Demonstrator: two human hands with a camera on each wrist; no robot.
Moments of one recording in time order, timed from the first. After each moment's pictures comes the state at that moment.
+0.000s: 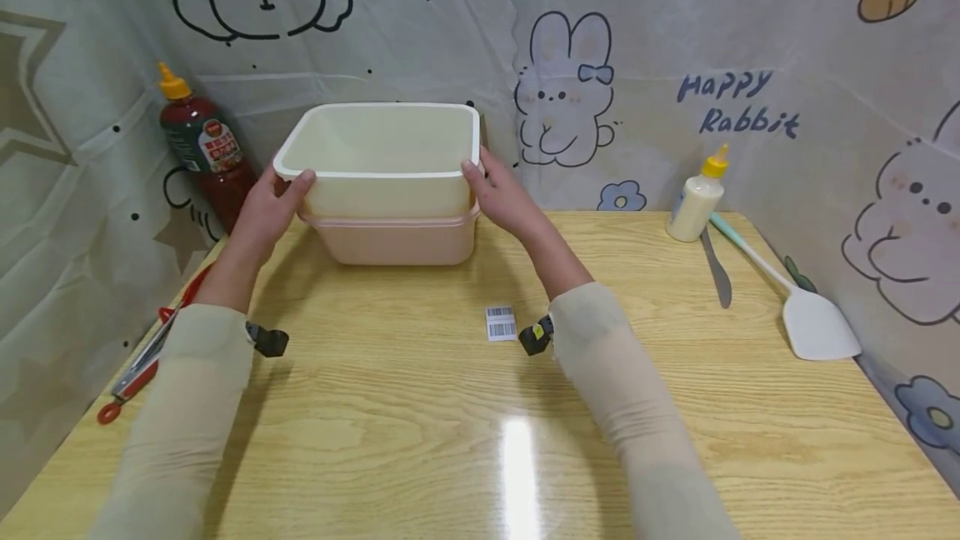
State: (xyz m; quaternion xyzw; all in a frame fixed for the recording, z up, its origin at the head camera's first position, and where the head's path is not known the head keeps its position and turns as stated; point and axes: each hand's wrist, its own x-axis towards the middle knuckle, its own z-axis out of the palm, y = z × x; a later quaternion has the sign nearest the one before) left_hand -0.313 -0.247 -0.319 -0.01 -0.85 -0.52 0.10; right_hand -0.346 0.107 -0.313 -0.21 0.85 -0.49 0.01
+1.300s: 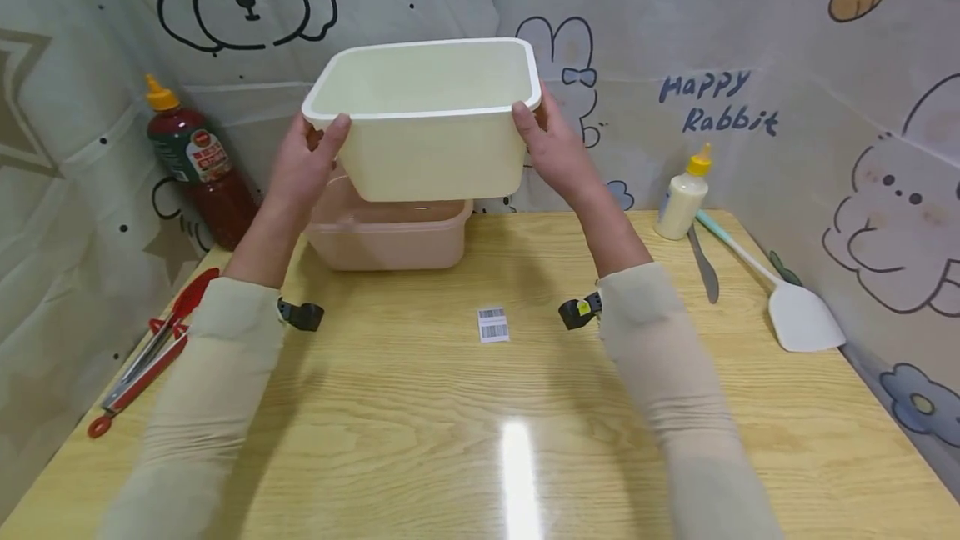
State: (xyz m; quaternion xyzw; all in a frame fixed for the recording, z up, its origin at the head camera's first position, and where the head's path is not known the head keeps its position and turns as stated) left_hand -0.311 -0.156 -0.251 -0.09 -0.78 -0.61 0.15; right_hand -0.325 0.175 -0.243 -0.18 0.81 -0.56 -0.08
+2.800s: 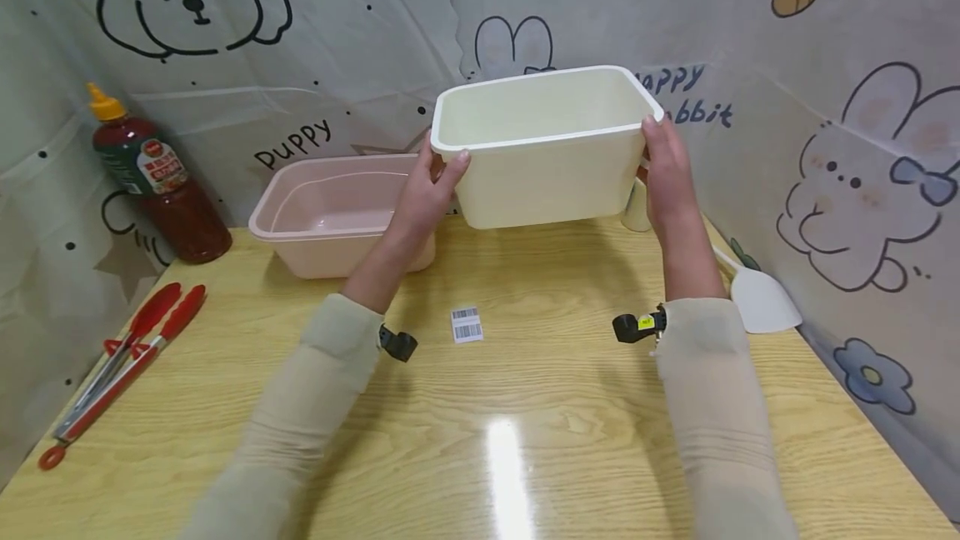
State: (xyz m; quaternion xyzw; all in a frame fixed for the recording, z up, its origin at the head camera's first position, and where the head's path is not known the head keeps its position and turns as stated) left_hand -0.304 0.016 -0.290 -0.18 -0.72 -0.67 0.06; right_hand -0.292 0.323 -0.276 -0.07 0.68 -0.71 -0.17
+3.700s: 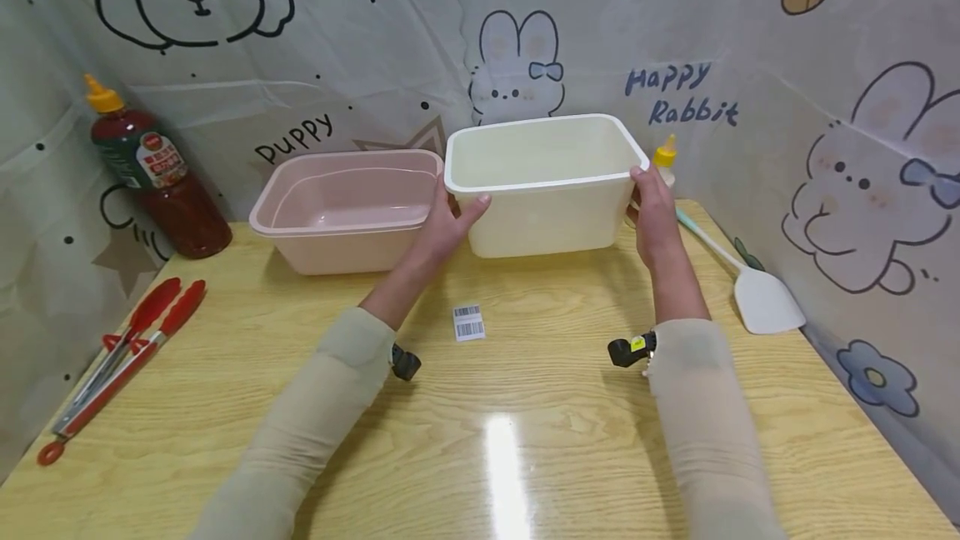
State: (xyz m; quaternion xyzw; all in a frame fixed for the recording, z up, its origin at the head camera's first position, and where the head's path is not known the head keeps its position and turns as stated) left_hand -0.308 0.025 -0.347 -0.16 -0.74 -0.66 0.02; right_hand -0.300 0.329 -0.339 -0.04 0.64 -0.76 -0.11
